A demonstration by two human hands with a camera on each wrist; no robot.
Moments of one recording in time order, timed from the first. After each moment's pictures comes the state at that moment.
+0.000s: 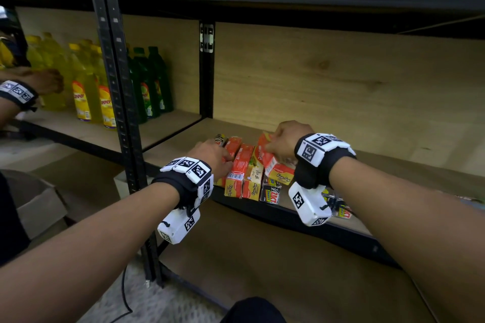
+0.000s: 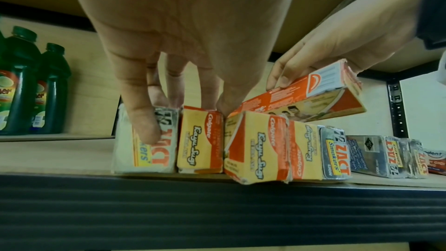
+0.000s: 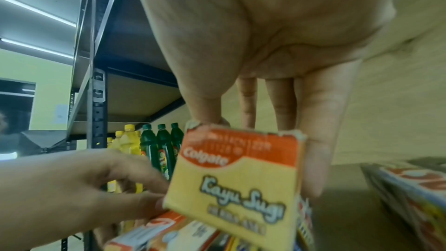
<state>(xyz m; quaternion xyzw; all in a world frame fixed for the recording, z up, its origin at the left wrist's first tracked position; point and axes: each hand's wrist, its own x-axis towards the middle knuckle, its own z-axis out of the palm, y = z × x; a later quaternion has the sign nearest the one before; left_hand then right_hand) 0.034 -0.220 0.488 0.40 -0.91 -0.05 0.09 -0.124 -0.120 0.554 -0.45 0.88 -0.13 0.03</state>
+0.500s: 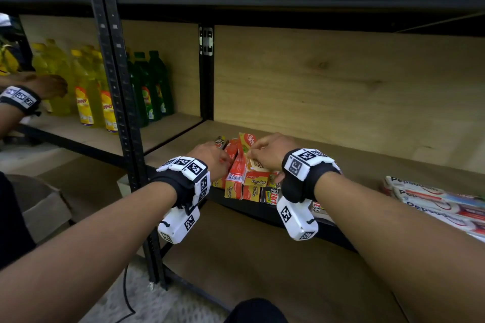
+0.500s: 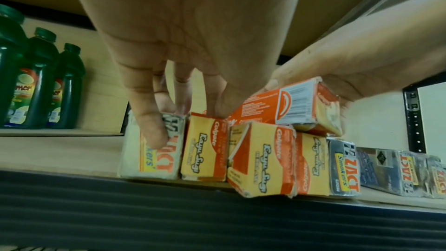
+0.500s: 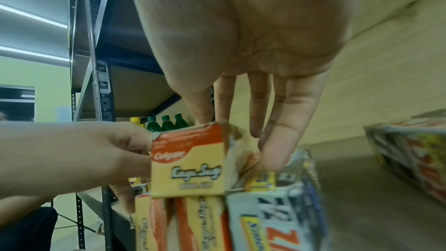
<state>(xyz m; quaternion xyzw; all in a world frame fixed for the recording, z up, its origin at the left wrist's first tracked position) 0.034 -0.229 0.488 0.38 -0.92 -0.05 0.09 -0.106 -0.114 0.531 -0.51 0.82 -0.23 0.10</state>
